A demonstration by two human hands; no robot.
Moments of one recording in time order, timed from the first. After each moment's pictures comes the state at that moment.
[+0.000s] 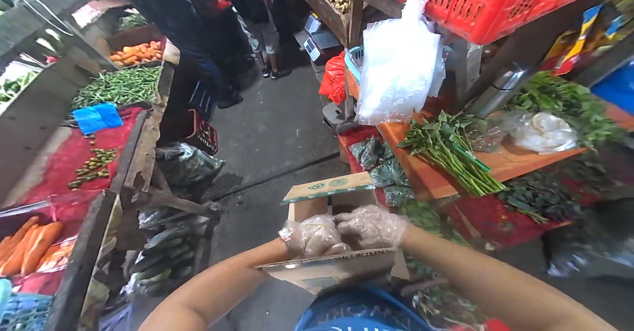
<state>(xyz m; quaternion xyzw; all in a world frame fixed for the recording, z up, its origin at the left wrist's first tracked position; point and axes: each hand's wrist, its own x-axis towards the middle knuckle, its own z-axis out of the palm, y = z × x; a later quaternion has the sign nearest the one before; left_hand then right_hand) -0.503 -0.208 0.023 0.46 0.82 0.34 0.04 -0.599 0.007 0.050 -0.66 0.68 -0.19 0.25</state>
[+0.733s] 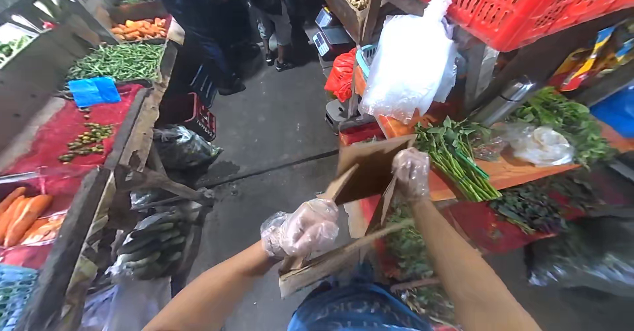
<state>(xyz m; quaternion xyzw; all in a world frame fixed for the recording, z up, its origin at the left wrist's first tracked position) -0.476 -0.197 0.103 0.39 0.68 0.61 -0.14 -0.664 0.029 0.028 -0.30 0.84 -0.39 -0.21</state>
